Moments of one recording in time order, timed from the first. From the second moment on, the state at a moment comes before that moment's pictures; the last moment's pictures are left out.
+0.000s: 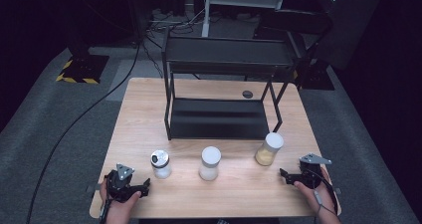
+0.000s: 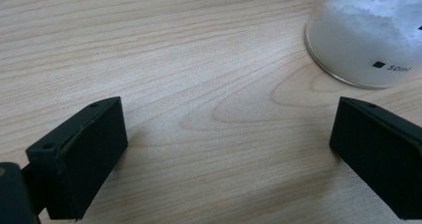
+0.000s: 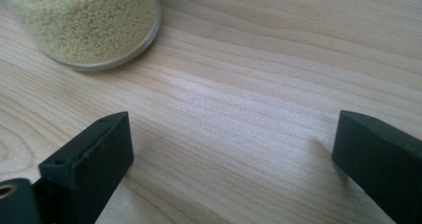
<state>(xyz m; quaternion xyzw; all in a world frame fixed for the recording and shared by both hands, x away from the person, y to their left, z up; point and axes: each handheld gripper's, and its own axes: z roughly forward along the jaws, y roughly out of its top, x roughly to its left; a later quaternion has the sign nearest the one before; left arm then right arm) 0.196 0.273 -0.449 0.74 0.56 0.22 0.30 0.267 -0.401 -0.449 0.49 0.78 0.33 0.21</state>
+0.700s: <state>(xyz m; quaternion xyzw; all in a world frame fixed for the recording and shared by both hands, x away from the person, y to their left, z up) 0.168 0.271 -0.434 0.71 0.53 0.26 0.38 0.267 -0.402 -0.449 0.49 0.78 0.33 0.21</state>
